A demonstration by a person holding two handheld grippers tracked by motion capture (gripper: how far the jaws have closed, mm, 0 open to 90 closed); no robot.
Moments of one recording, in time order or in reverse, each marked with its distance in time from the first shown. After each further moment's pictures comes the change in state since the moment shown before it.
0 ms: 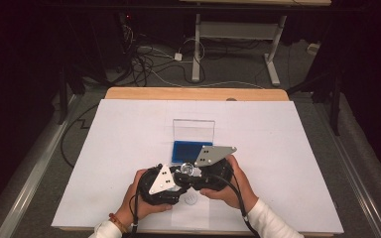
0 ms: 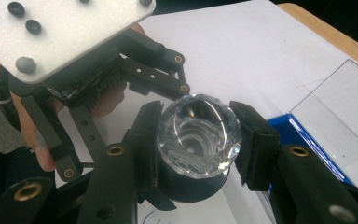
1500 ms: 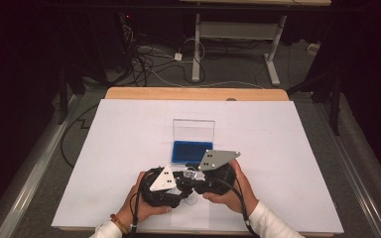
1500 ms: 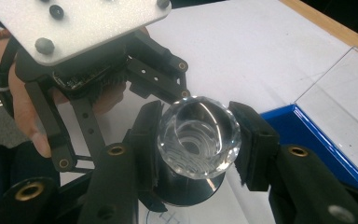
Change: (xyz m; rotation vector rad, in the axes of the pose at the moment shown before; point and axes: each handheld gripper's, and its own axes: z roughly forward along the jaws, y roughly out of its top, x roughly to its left) left arm 0.001 -0.003 0.005 0.026 -0.136 -0.061; right arm 0.003 -0.012 -0.003 -0.006 0.005 0.014
